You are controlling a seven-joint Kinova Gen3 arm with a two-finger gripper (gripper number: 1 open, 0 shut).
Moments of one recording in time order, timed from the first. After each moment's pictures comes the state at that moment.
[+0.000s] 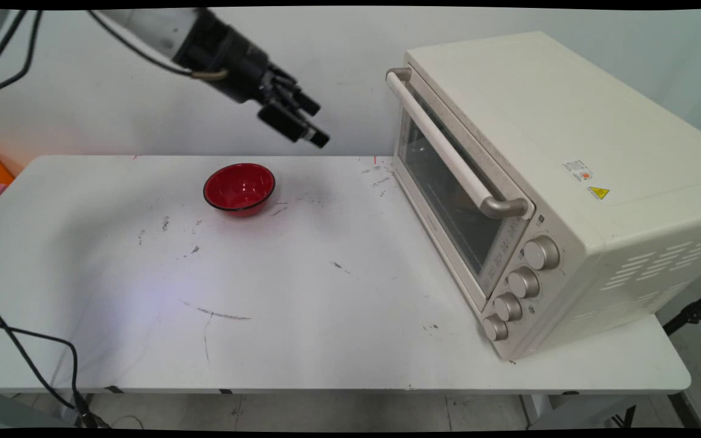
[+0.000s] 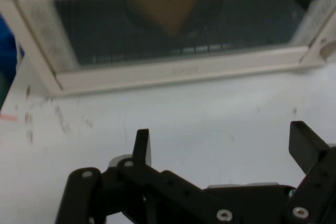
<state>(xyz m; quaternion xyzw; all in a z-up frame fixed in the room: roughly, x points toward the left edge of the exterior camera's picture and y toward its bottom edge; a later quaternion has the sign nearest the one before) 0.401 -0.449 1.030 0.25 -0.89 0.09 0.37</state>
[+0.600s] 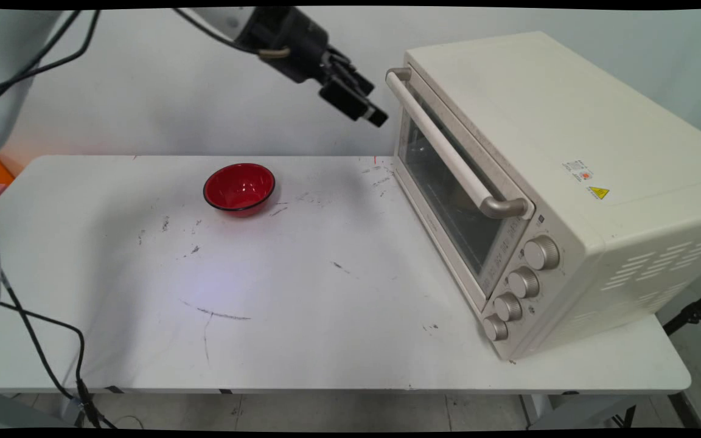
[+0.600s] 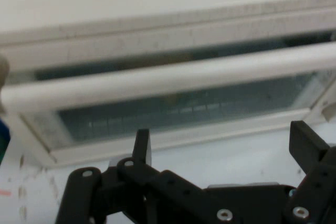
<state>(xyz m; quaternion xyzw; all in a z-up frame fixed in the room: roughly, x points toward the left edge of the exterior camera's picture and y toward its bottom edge) 0.341 -0.488 1.043 0.23 -0.88 0.09 0.40</state>
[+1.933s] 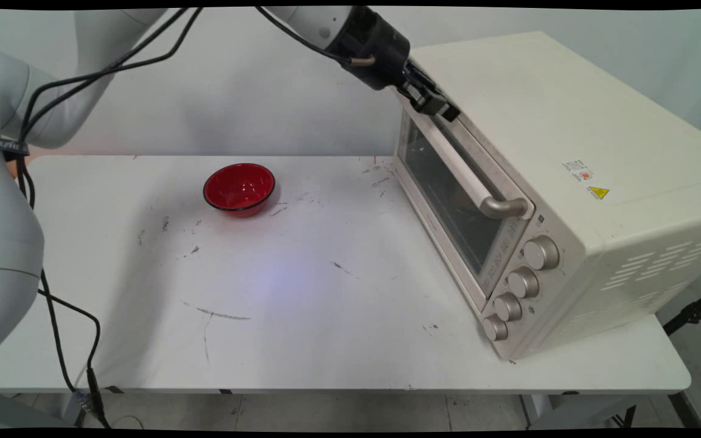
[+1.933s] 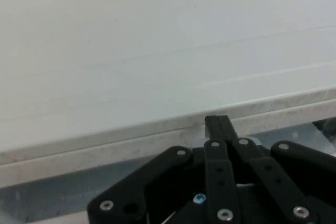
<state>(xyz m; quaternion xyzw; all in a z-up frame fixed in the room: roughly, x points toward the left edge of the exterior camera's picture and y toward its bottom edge) 0.256 -0.536 1.022 0.20 -0.88 0.08 0.42</state>
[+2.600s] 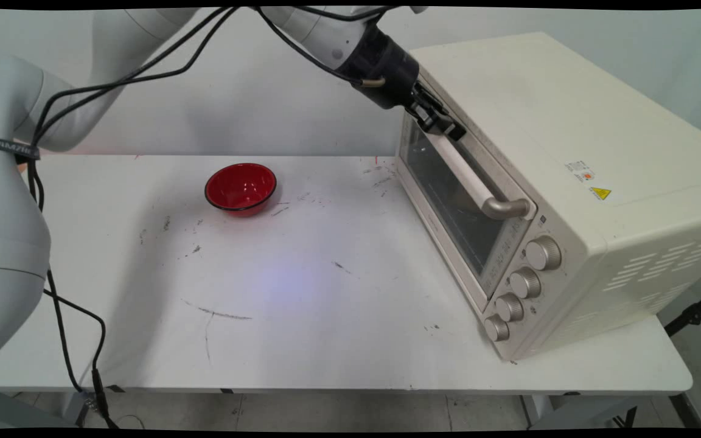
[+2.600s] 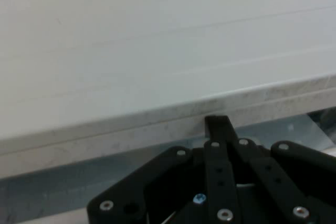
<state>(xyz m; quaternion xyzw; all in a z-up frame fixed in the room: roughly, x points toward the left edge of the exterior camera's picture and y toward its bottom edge) 0.243 -0.536 0.999 0.20 -0.89 0.06 0.41</state>
